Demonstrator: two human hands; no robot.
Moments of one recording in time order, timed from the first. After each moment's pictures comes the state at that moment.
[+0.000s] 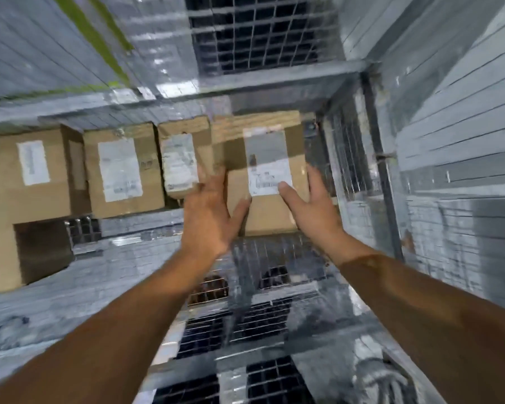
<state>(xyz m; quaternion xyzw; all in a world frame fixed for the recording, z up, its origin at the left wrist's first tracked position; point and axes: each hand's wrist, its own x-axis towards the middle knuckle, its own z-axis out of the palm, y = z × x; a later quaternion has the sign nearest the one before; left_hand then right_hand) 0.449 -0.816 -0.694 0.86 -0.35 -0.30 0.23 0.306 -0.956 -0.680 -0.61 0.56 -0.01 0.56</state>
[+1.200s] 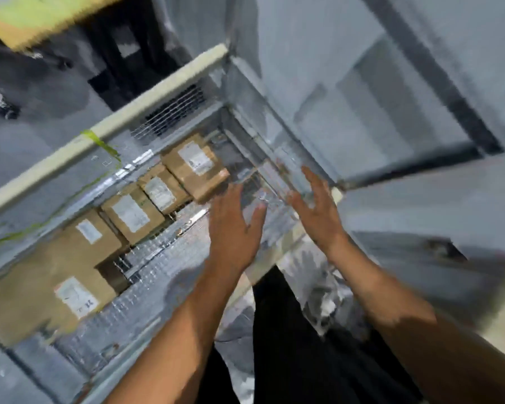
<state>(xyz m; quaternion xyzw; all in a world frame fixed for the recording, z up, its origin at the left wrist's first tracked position) 0.359 -0.751 -0.311 0.73 -0.46 -0.44 0.26 0.186 -0.812 -0.315 -0.61 0.67 -0.18 0.38</state>
